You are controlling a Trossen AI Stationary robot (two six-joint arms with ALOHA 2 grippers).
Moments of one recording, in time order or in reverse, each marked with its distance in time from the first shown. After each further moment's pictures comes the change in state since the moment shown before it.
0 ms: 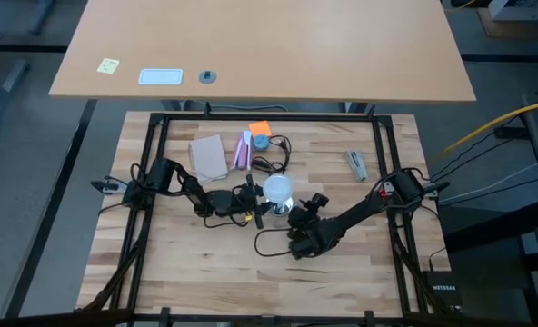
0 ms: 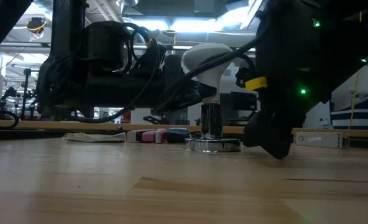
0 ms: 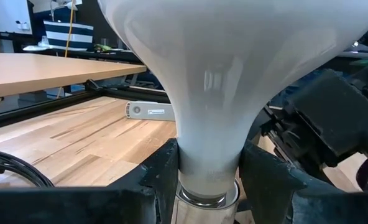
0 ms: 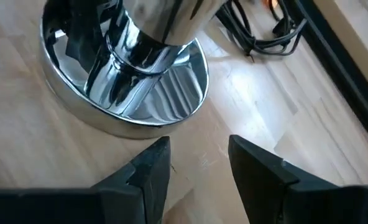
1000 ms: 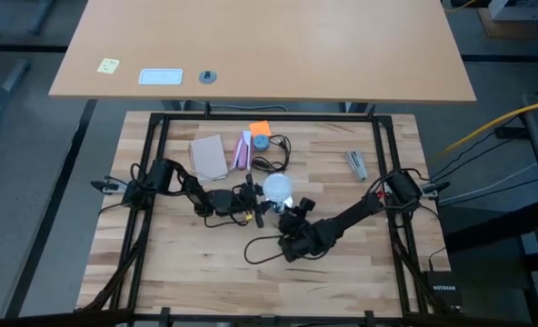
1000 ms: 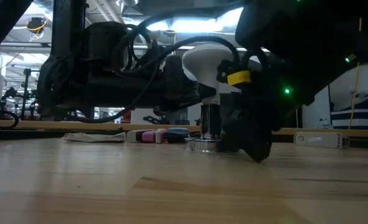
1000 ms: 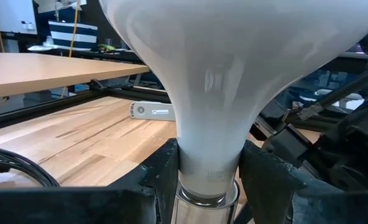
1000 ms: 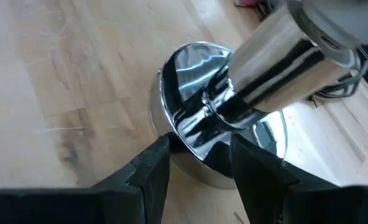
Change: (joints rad) left arm 0.001 -0.001 0.000 -0.003 -0.007 -0.006; right arm -0.025 0.028 0.005 0.330 -0.023 -0.245
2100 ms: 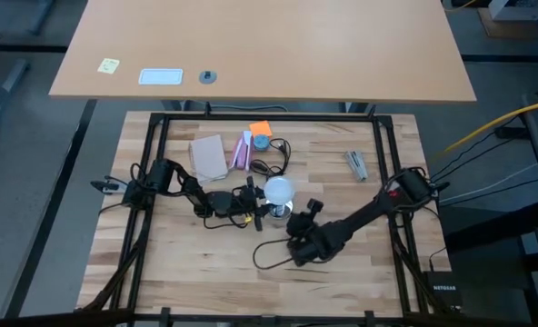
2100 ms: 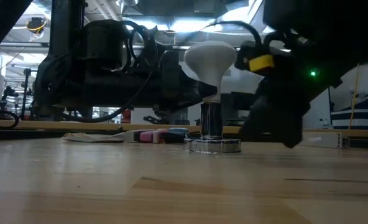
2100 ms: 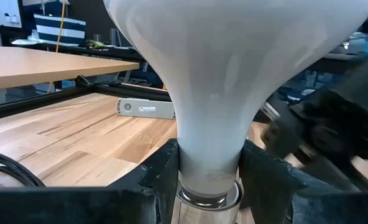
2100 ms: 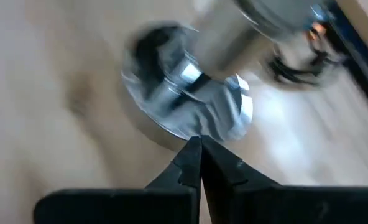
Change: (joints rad) left arm -0.003 0.000 0.000 0.001 0.015 -0.016; right arm 0.081 -0.091 -0.007 -0.151 -0.026 0.067
